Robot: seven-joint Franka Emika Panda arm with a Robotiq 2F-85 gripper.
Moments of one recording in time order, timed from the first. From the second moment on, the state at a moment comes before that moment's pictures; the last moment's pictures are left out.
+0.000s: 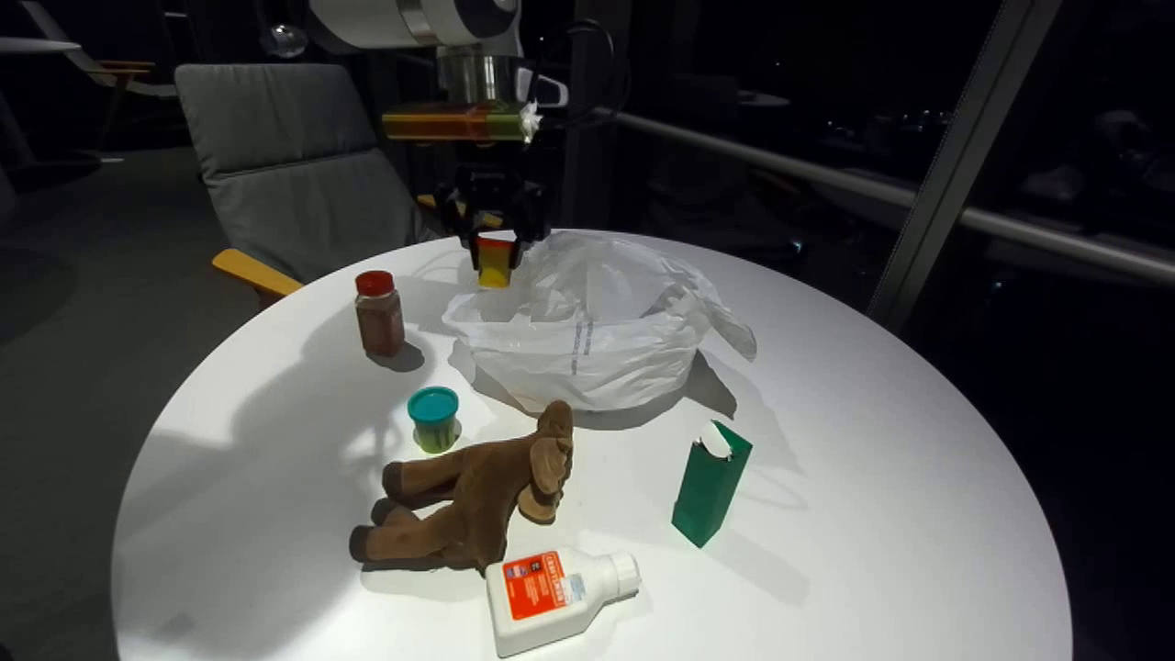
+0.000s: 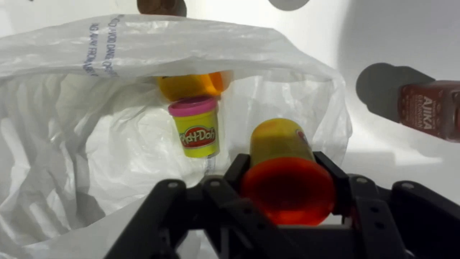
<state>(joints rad) 0.20 0.74 0.01 -1.48 -0.17 2.13 0.06</state>
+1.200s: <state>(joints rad) 0.22 0.35 0.02 -2.34 -0.35 2.86 0.04</state>
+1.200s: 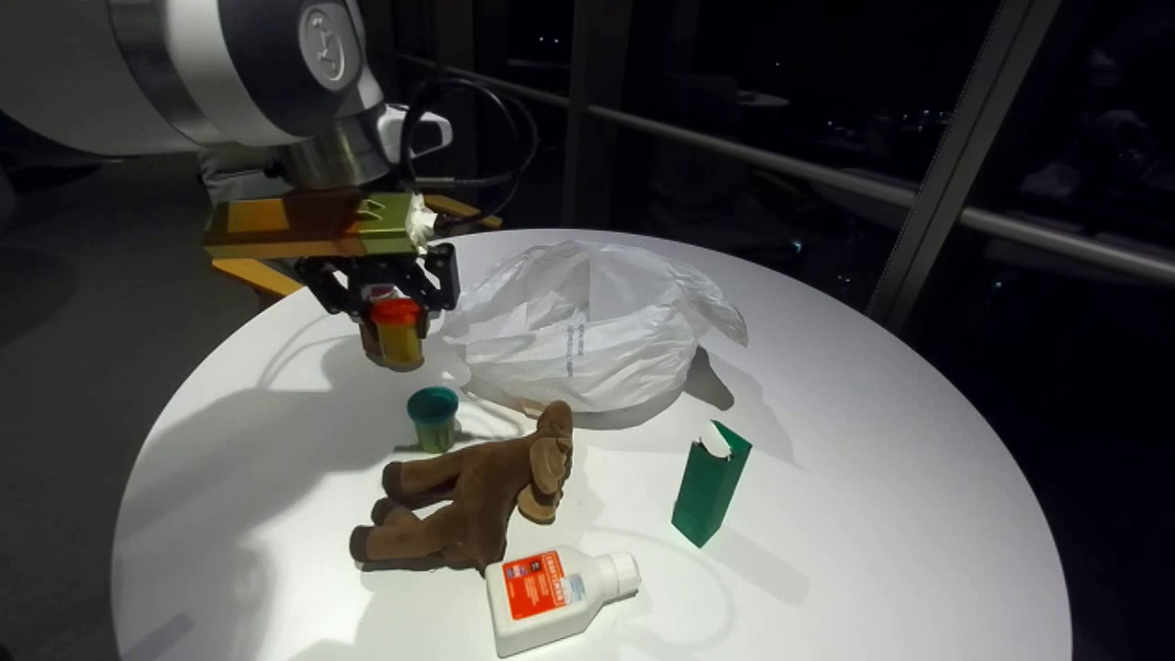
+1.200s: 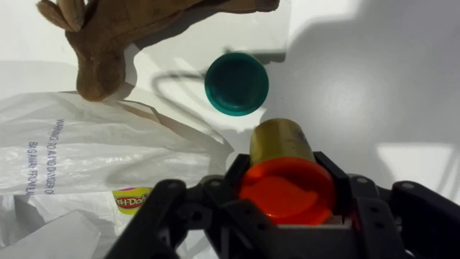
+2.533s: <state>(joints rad) 0.44 0.64 -0.15 -2.17 -0.42 2.97 0.24</state>
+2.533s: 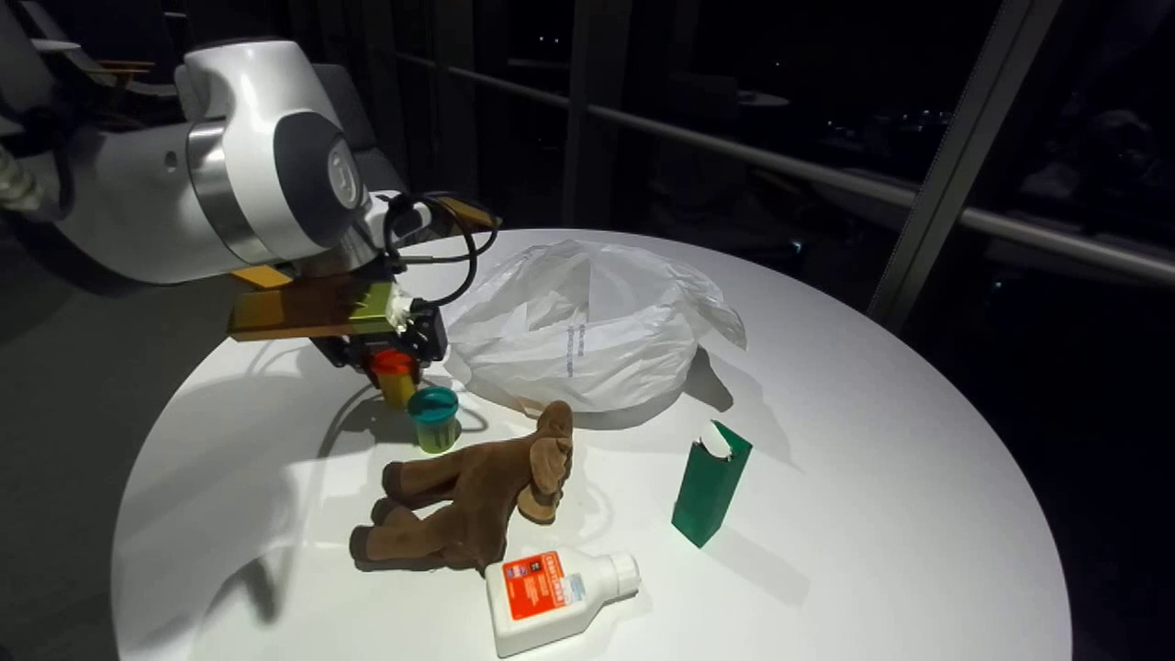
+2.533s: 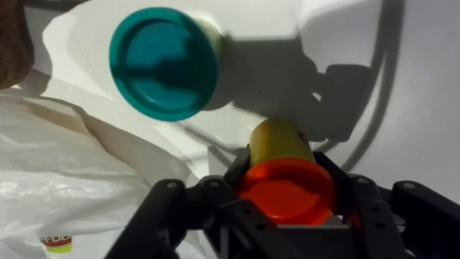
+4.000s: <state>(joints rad) 0.27 0.60 -0.14 -1.85 -0.36 2.60 0.12</state>
